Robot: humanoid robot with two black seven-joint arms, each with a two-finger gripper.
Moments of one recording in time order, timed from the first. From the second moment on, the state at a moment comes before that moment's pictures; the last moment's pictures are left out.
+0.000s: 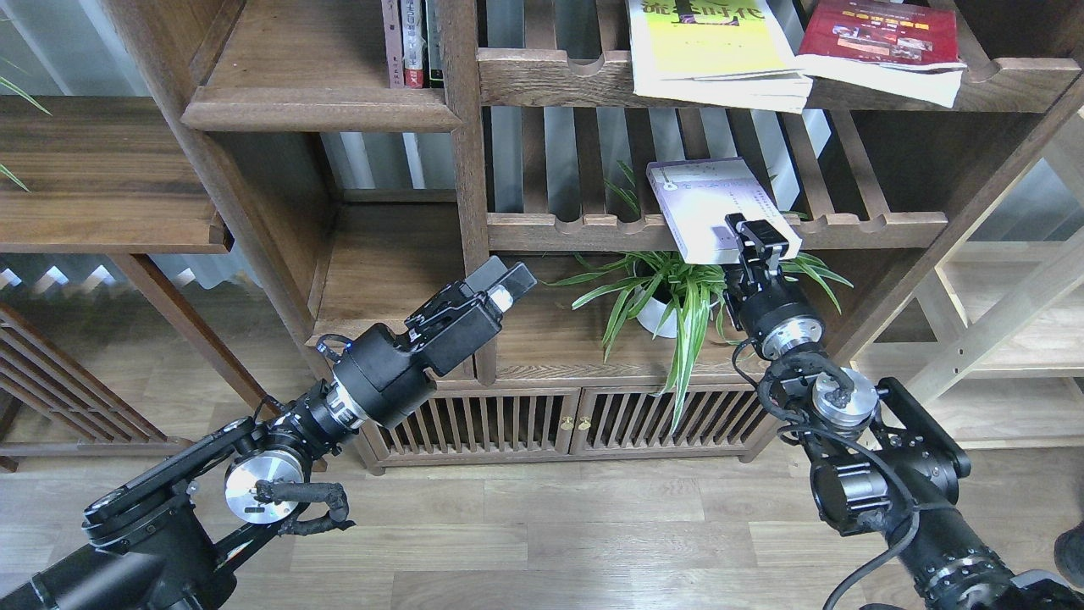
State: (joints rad) left arm -0.41 0.22 -0.67 -1.38 0.18 -0.49 -0.24; right arm 0.38 -0.10 1.26 0.86 0.41 0.20 -0.01
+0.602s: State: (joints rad) left arm -0.41 0.23 -0.67 -1.38 0.18 -0.49 -0.24; right arm 0.45 -0.08 1.26 0.75 0.40 0.20 -0.01
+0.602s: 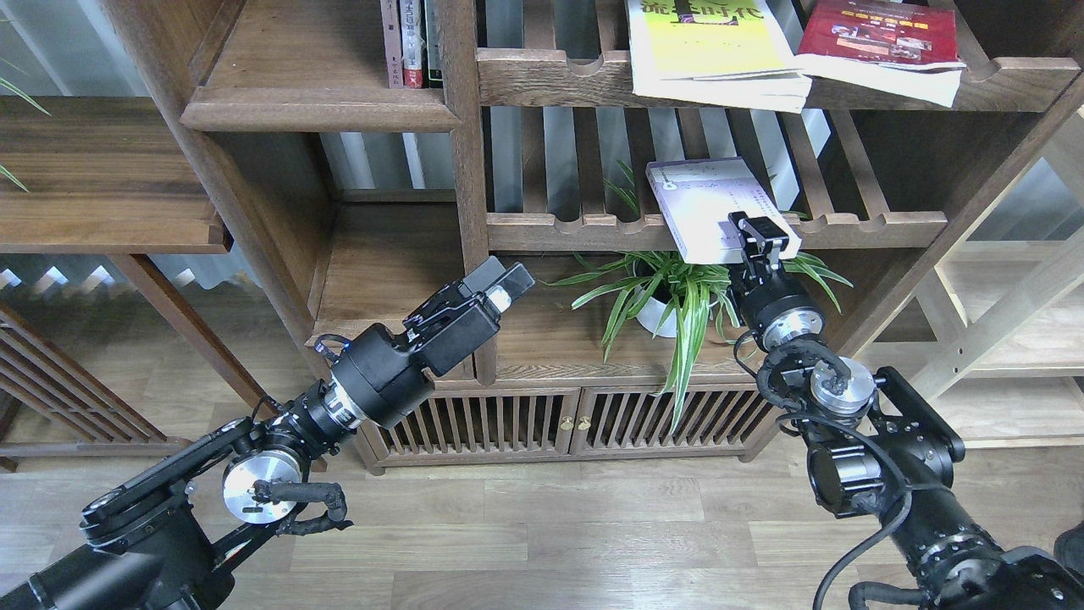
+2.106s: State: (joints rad) left arm -0.38 0.22 -0.69 -1.39 0.18 -0.49 -0.24; right arm 0.51 -0.06 1.28 0.67 0.41 0.21 -0.01
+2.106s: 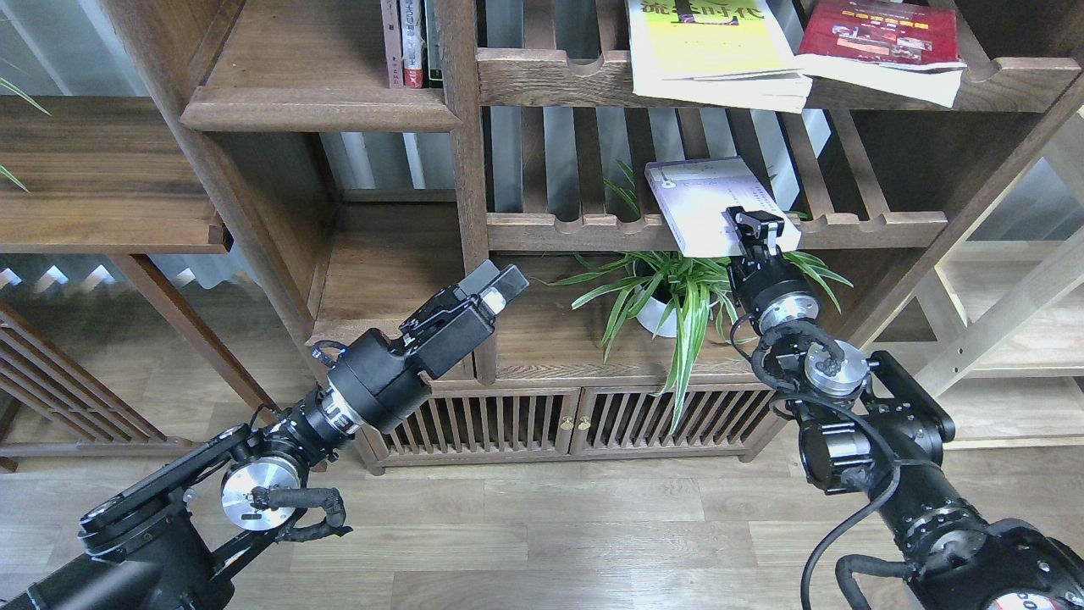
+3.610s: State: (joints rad) left arm -0.39 0.18 -0.66 -1.24 -0.13 -0.49 -0.17; right arm 0.11 -0.10 1.19 1.26 0.55 0.54 -0.03
